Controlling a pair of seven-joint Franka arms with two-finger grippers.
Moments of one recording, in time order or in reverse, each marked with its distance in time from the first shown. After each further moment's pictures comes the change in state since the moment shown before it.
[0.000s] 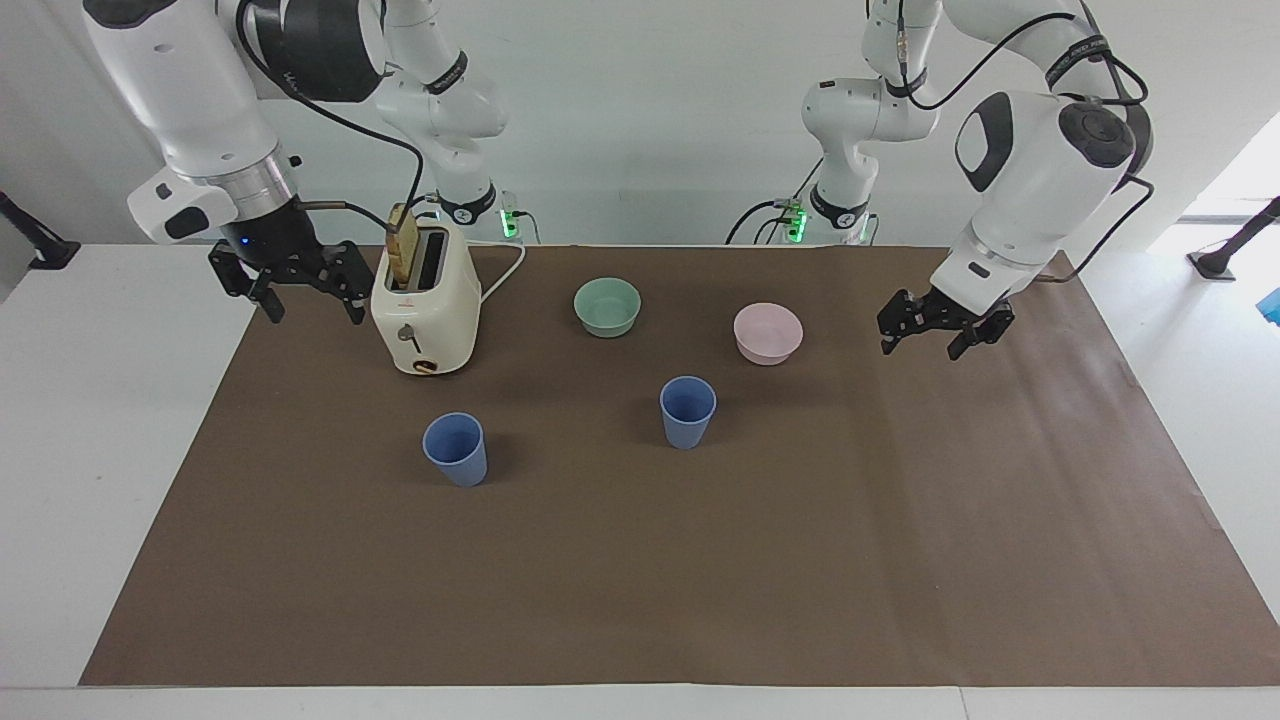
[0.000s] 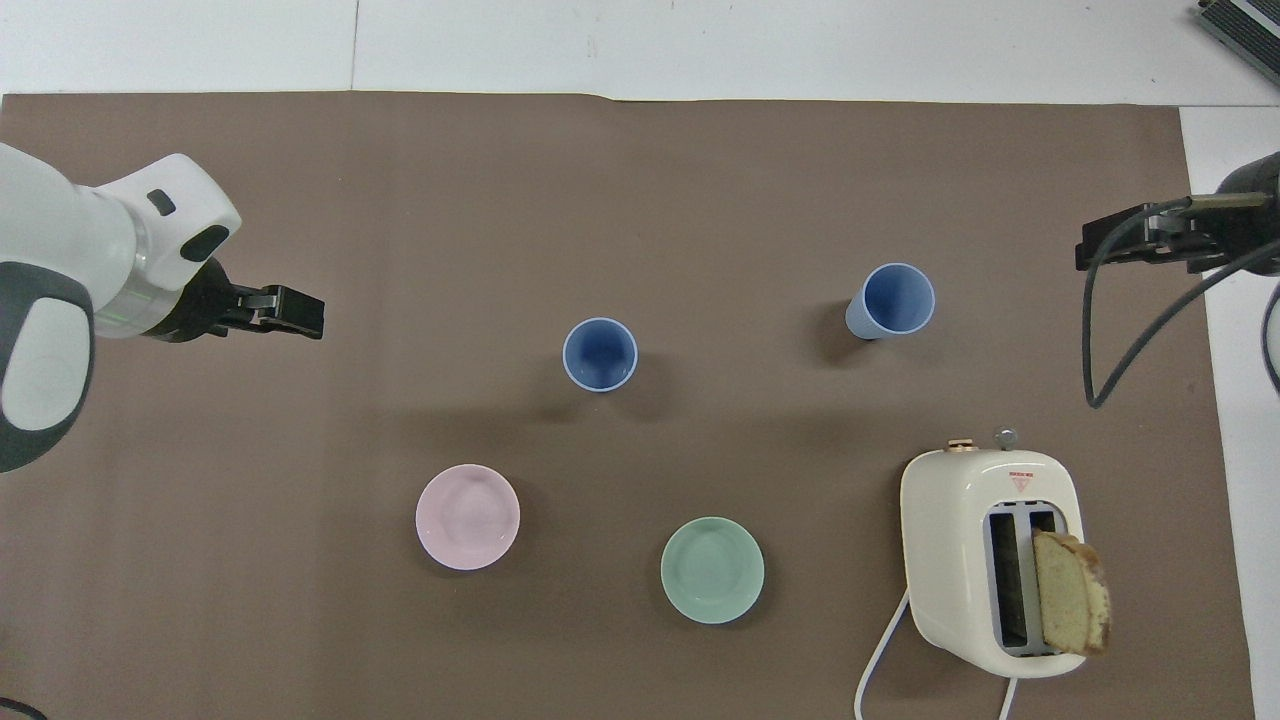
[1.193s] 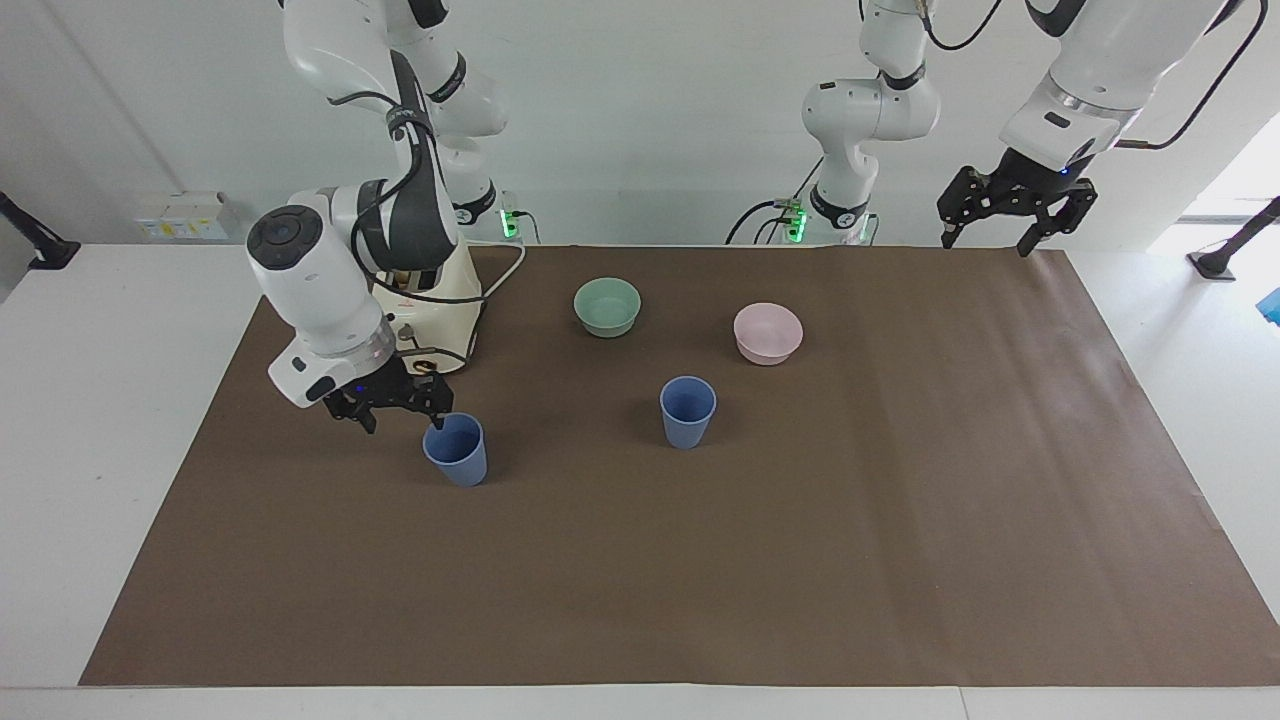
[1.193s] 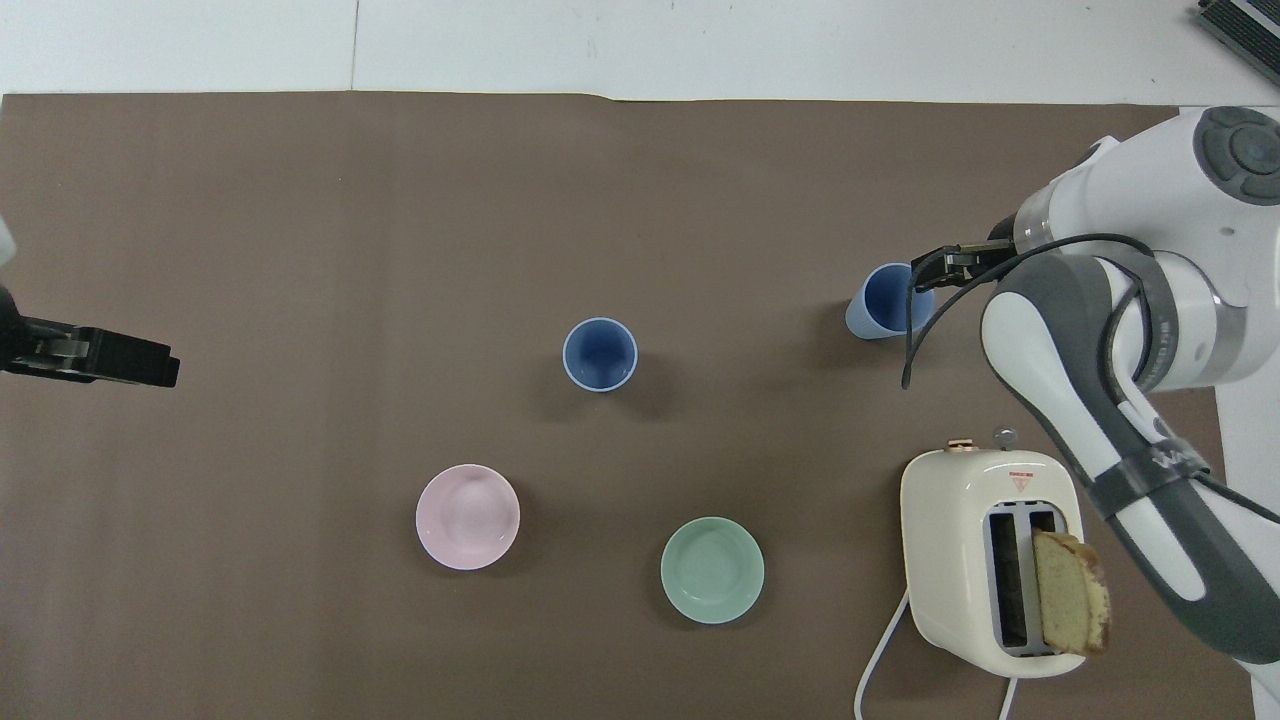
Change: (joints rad) left arm 0.030 -0.133 0.001 0.177 0.057 -0.312 0.053; right arm 0.063 0.169 0.001 -0.248 0.004 0.370 0.000
